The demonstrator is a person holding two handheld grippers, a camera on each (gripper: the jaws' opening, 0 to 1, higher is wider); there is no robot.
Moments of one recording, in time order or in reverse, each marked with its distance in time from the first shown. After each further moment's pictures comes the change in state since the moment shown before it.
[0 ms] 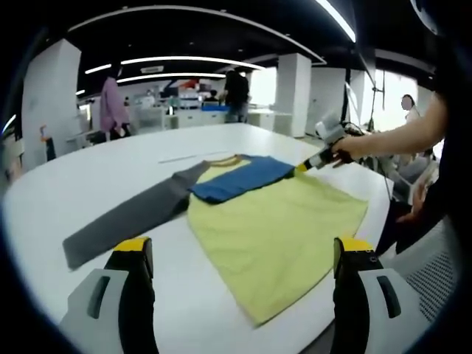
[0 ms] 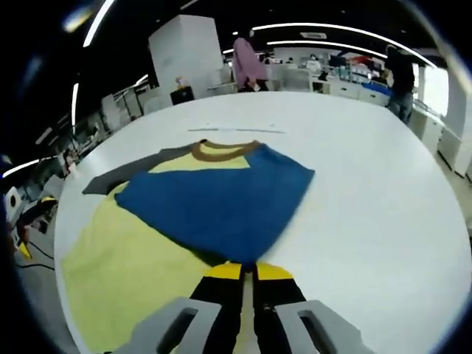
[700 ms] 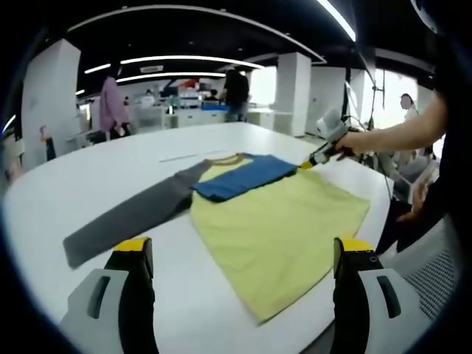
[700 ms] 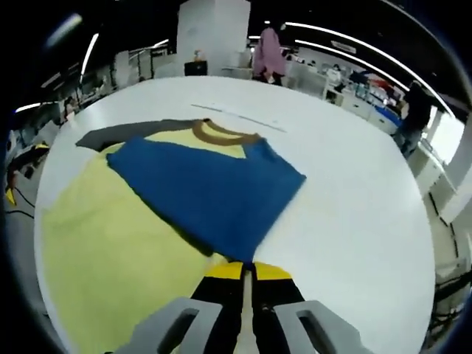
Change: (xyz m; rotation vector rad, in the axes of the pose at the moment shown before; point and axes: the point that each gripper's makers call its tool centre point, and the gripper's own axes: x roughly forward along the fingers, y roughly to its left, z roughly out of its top) left arm 0.001 0.000 0.000 0.001 0.005 0.002; right arm -0.014 -0.026 -0.003 -0.253 0.089 -0.099
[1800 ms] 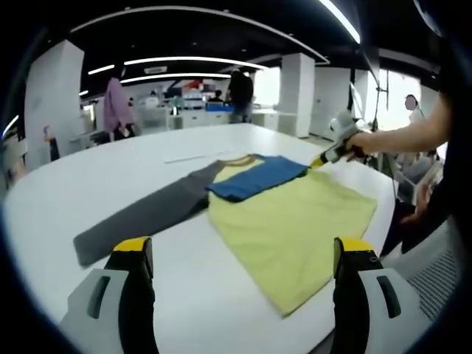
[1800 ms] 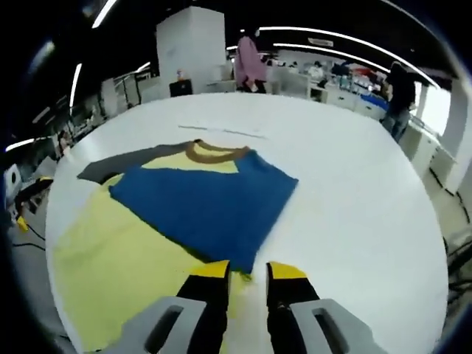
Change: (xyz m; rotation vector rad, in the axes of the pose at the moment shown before) left arm -0.001 0.015 0.005 -0.001 -0.005 0.025; right arm -0.022 -0.013 0.007 0.241 -0.125 0.058
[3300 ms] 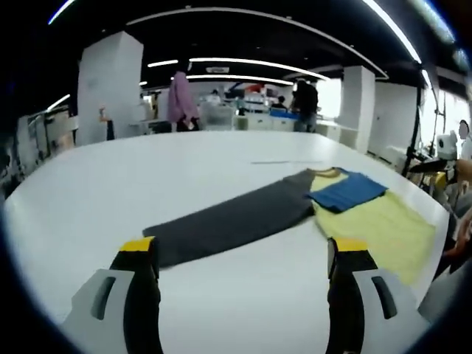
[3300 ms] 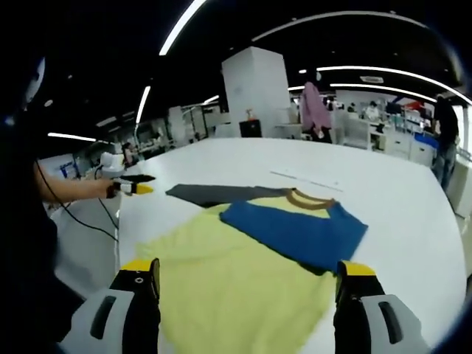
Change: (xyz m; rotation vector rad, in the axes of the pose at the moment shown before) left arm -0.014 0.159 -0.015 -0.153 -0.014 0.364; right arm -0.093 0.125 0.005 -0.192 -0.183 0.351
